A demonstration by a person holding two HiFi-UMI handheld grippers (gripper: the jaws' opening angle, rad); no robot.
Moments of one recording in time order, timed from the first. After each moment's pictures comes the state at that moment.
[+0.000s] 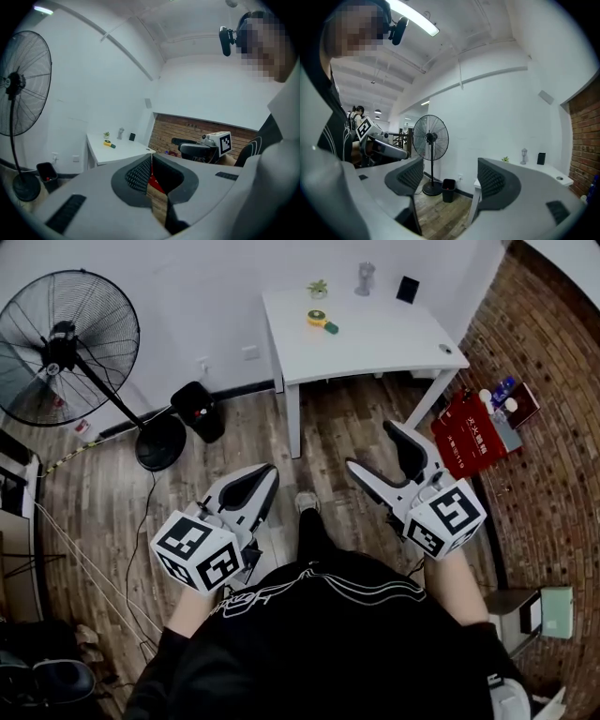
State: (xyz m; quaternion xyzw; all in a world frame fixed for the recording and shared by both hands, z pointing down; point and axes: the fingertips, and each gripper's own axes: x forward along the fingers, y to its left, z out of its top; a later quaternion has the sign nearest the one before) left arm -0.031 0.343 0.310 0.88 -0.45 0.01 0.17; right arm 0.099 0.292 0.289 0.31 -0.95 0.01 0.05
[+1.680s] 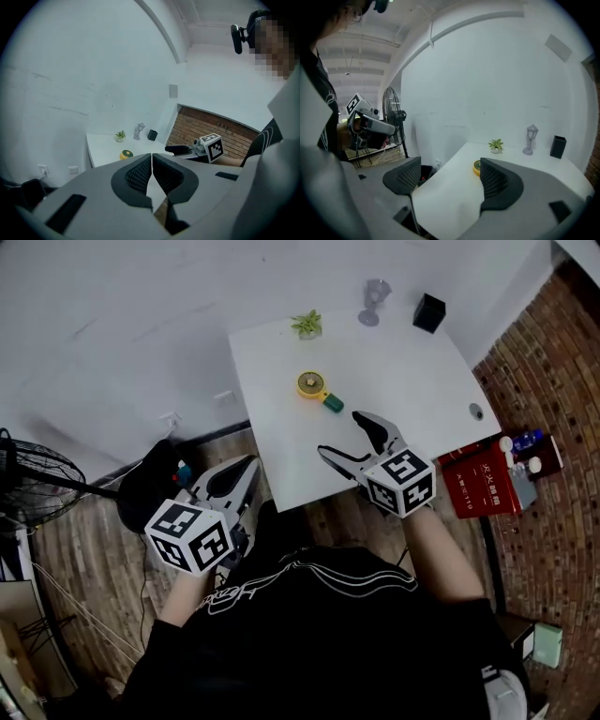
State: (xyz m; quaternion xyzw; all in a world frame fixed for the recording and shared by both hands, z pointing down) left arm -0.110 -0.115 0.370 0.86 -0.44 0.06 0.24; right arm 0.020 -0.185 0.413 0.32 -0.93 0.09 0.18
